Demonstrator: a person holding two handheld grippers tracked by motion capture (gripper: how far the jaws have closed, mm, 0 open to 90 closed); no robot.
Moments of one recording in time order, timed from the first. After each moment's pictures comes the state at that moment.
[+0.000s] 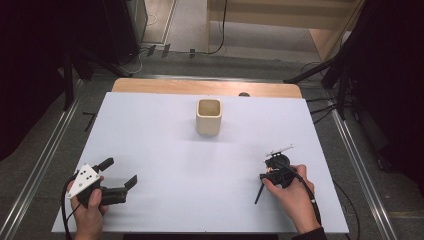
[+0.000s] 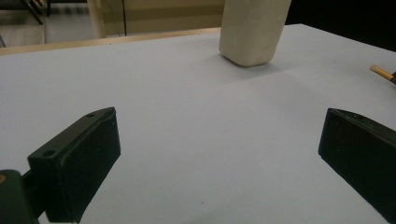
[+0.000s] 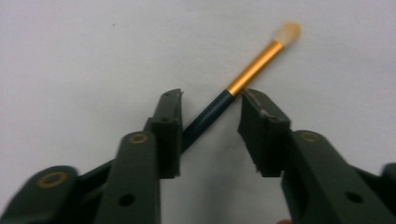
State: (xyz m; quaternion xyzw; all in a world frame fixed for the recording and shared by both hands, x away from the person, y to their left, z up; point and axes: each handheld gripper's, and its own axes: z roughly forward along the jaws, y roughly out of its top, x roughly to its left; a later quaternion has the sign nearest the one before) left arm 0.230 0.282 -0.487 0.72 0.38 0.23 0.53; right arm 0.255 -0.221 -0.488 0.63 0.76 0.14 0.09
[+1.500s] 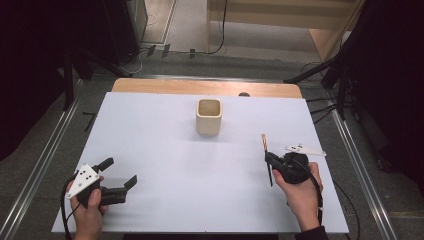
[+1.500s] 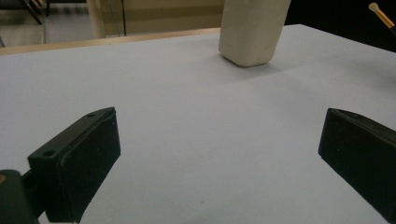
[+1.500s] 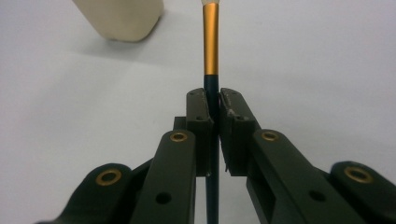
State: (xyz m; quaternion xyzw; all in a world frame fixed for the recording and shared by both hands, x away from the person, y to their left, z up) left arm 0.230 0.283 -0.486 0.72 0.38 0.23 0.53; right arm 0.238 -0.246 -0.463 0.60 0.68 0.39 0.16
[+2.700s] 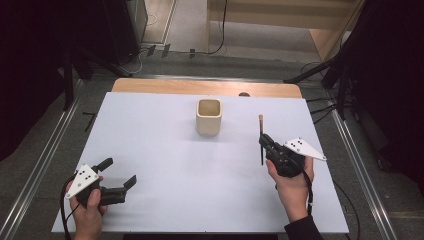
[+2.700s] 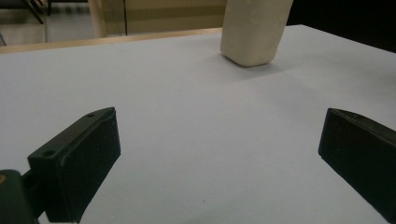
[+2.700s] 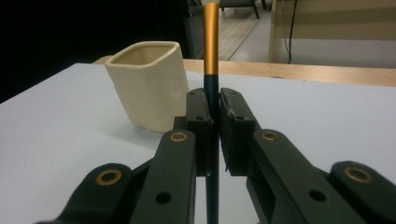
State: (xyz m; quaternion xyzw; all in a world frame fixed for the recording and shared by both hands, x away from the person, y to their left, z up) left arm 0.230 0.284 -0.487 0.72 0.38 0.23 0.53; right arm 0.247 -0.228 -0.451 0.52 0.63 0.52 0.27
